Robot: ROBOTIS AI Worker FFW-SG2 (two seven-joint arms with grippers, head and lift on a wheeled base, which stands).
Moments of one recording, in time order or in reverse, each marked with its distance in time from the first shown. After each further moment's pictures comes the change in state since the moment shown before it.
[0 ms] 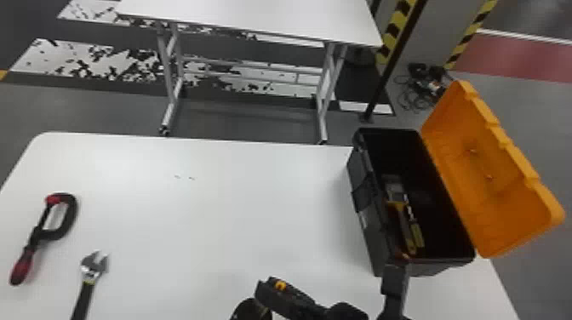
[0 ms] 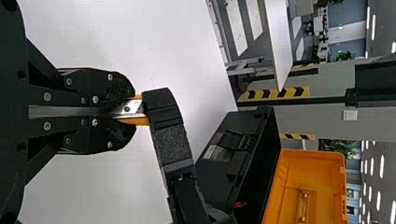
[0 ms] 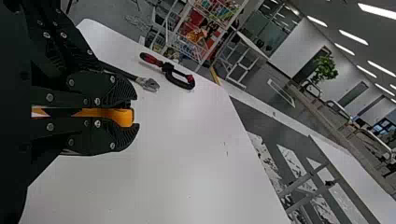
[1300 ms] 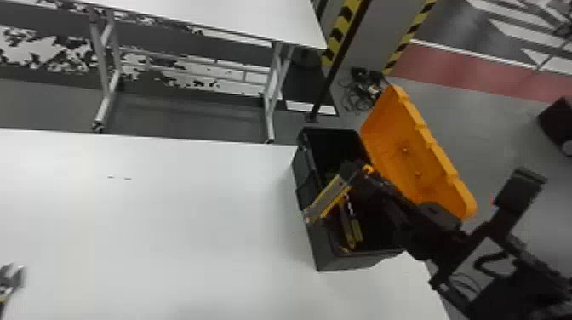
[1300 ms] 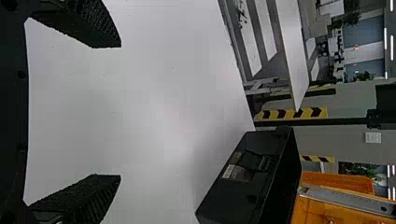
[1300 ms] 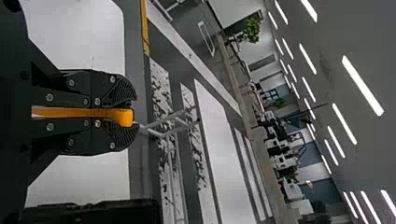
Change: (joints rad) left arm 0.055 0.020 0.000 -0.009 0.005 0.015 0.128; right arm -0.122 0.000 -0.506 -0.365 -0.143 0.062 -0.086
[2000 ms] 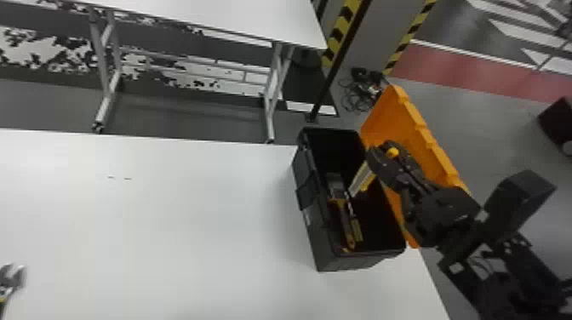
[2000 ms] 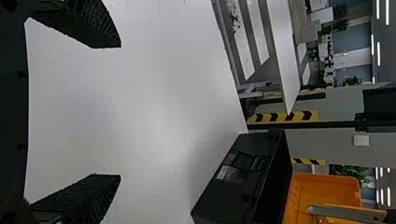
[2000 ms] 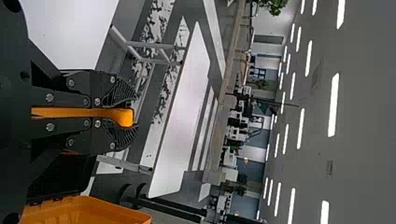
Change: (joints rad) left arm 0.047 0.026 0.009 -0.003 -0.005 -0.081 0.025; right arm 0.090 -0.107 0.139 0.119 0.433 -0.525 -0.072
